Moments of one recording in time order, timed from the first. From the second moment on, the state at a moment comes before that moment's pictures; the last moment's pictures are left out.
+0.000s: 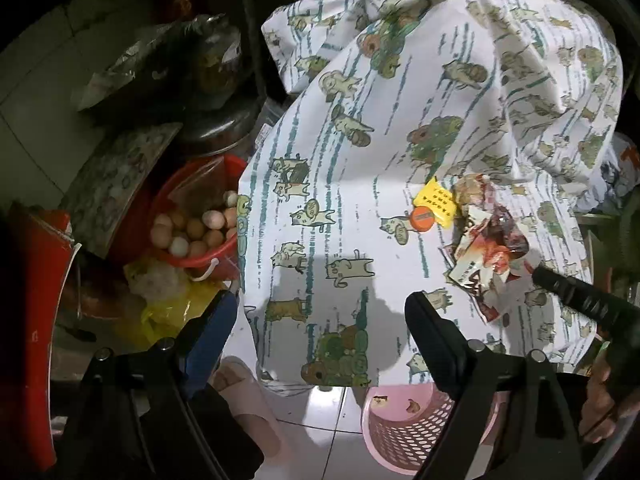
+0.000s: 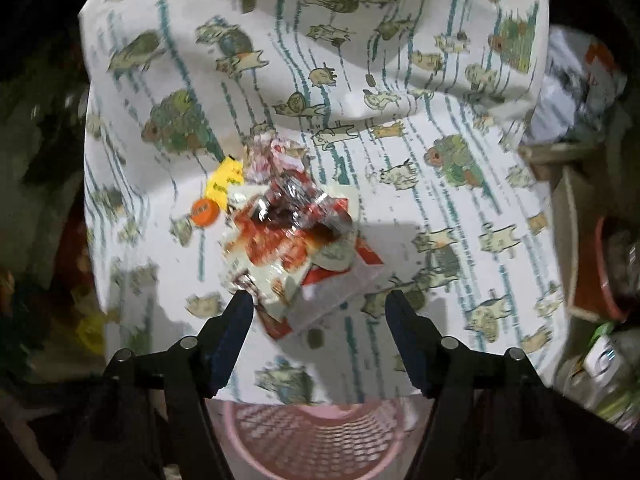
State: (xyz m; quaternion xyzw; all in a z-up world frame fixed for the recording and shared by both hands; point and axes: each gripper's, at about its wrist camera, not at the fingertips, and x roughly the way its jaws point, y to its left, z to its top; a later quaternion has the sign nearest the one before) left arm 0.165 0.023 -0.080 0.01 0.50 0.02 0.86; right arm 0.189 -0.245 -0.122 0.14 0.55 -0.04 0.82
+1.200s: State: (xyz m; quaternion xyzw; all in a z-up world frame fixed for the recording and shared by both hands) left arm 0.175 0.004 -0.097 0.04 0.53 0.01 0.85; right arm 0.190 -0.243 -0.095 0.09 0.54 0.02 0.83
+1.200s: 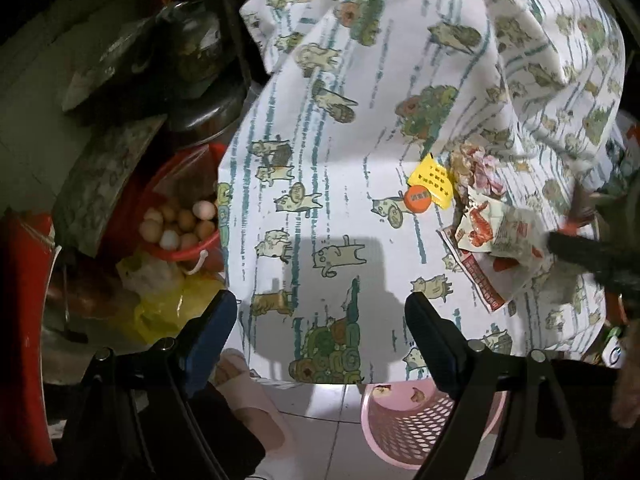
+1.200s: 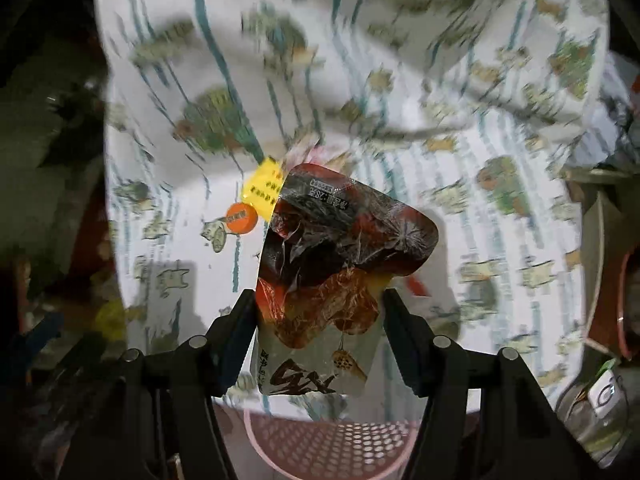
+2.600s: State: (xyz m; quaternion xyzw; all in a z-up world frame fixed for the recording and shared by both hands) left arm 0.314 -0.135 -0.135 -0.01 0.54 -0.11 0.83; right arm 0.202 -0.374 -0.066 0.18 0.50 -0.06 0.85
